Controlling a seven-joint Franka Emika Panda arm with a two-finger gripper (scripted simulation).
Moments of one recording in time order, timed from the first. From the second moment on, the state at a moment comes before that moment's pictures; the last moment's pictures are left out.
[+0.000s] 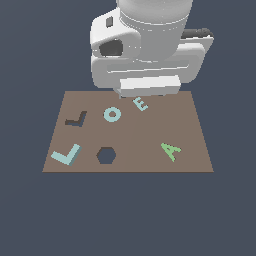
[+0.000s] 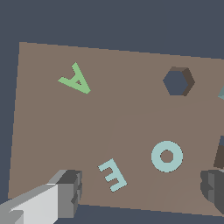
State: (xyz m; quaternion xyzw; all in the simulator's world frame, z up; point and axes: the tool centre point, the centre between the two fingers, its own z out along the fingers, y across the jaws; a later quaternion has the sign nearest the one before) arm -0.011 0.033 0.167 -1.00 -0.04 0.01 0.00
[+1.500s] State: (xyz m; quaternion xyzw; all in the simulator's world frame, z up) arm 0.077 -0.123 0.077 -0.99 0.14 0.00 0.00
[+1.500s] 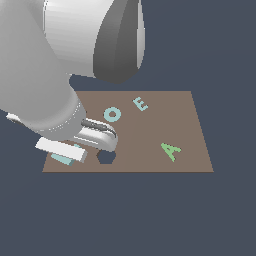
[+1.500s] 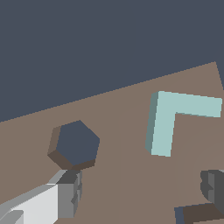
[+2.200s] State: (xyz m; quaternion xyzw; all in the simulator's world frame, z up) arm 0.094 -0.178 0.050 -0.98 0.20 0.00 0.00
